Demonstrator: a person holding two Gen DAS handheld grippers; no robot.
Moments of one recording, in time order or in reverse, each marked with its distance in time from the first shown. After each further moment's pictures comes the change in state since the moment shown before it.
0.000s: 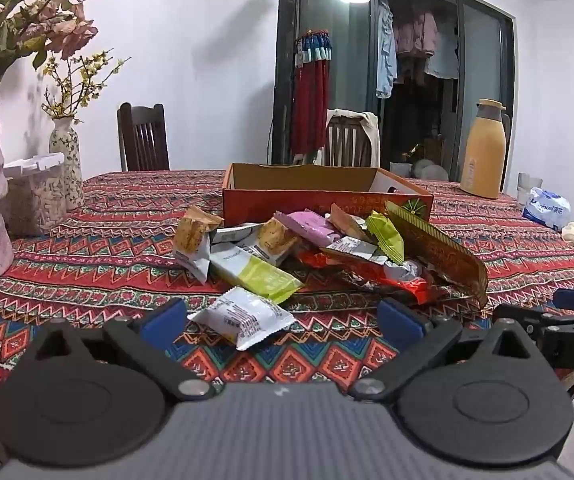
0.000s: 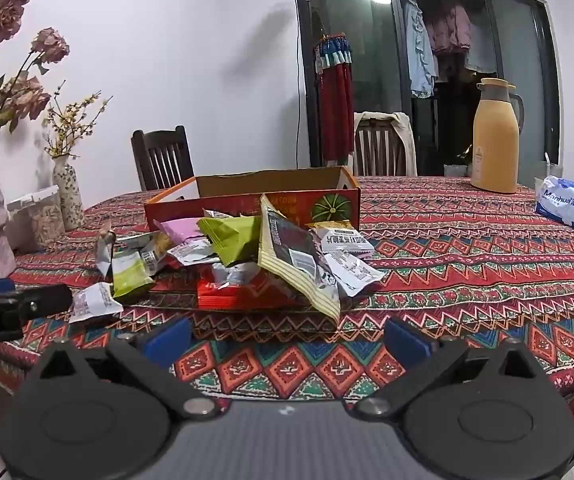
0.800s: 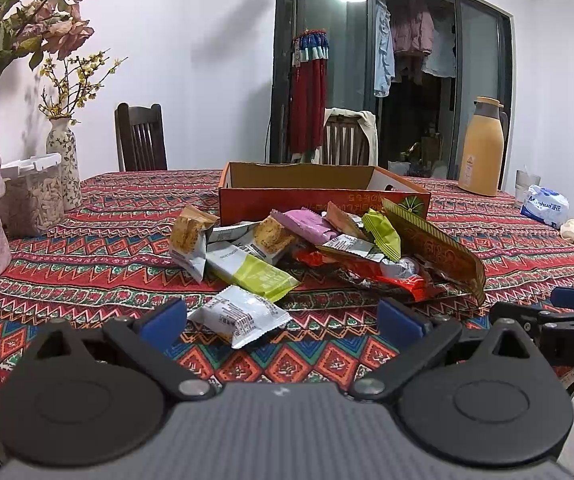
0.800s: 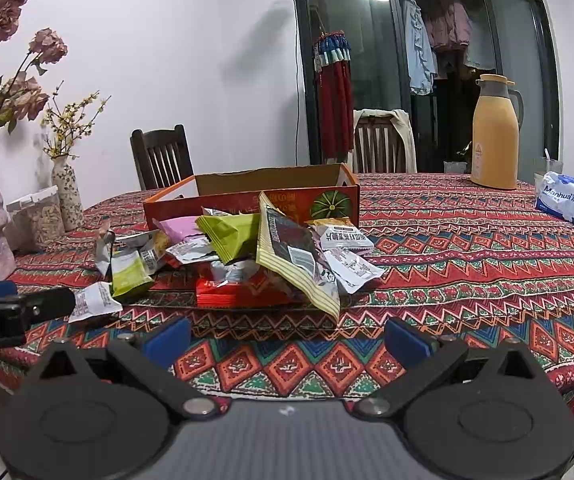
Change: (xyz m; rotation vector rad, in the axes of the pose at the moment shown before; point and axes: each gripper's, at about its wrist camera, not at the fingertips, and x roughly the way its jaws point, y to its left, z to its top) left arm 0.000 -0.001 -0.001 0.004 -0.001 -0.004; right arm 0.001 -0.001 -0.001 0.006 0.004 0.001
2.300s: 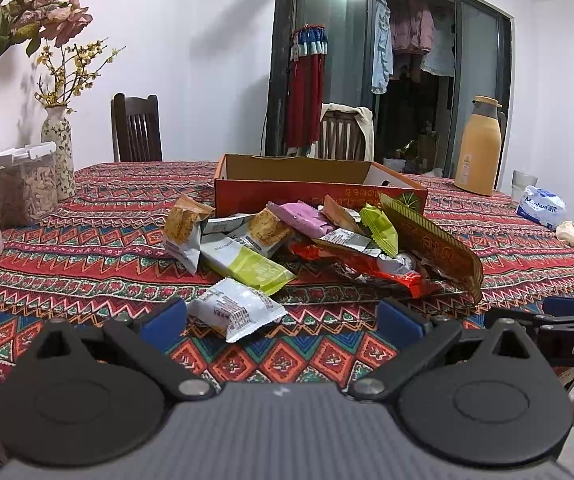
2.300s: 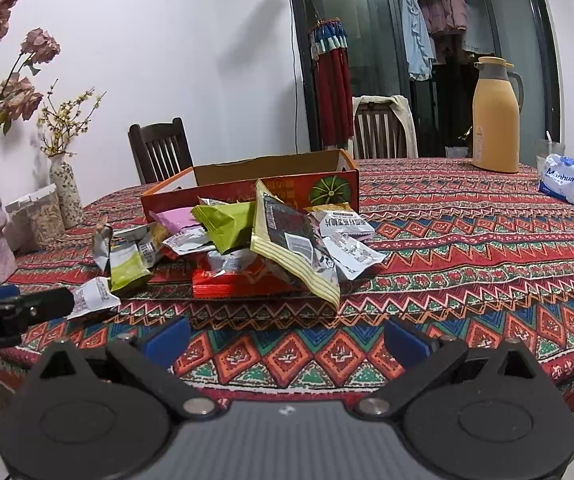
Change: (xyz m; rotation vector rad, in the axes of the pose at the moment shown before) left arm 0.005 0.001 -0.003 -0.018 0.017 -0.020; right arm 0.005 -0.005 -0.003 0.033 0.033 0.017
